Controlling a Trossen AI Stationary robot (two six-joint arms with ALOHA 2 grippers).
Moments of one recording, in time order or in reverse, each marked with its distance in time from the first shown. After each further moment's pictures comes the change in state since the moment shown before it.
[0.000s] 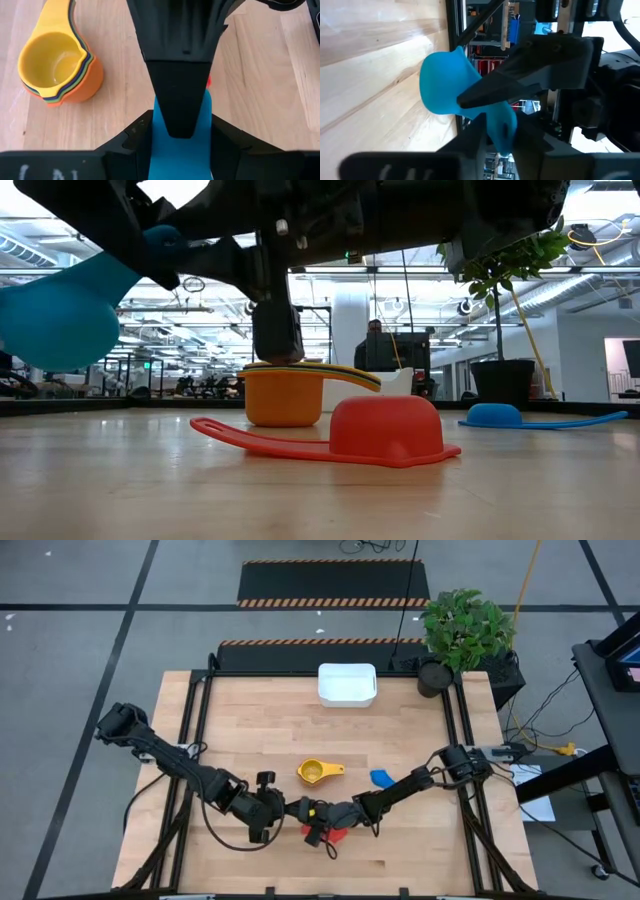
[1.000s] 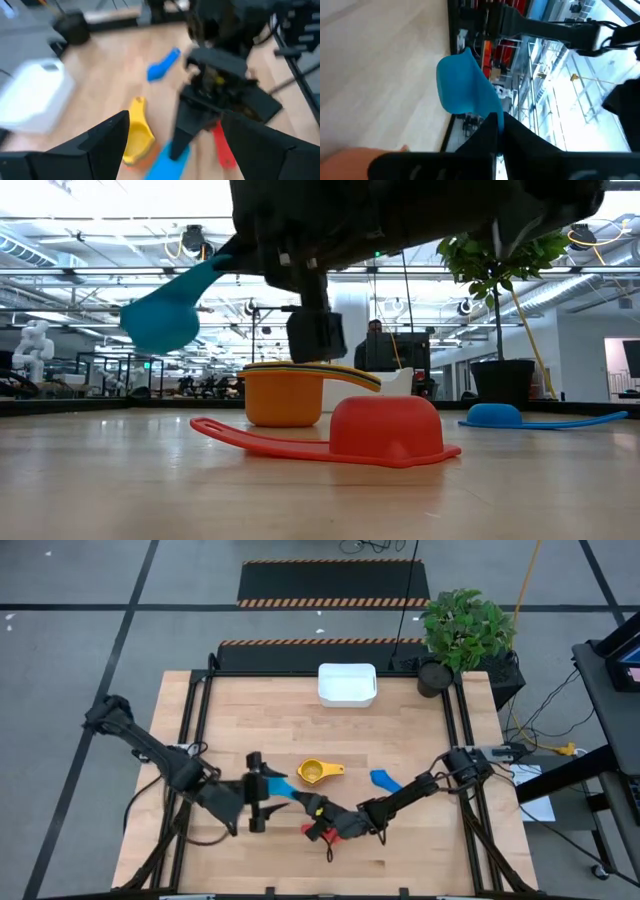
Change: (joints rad) left arm -0.056 -0.191 0.087 0.069 -0.375 0.130; right arm 0.064 -0.015 -0.024 0.004 0.440 -0.097
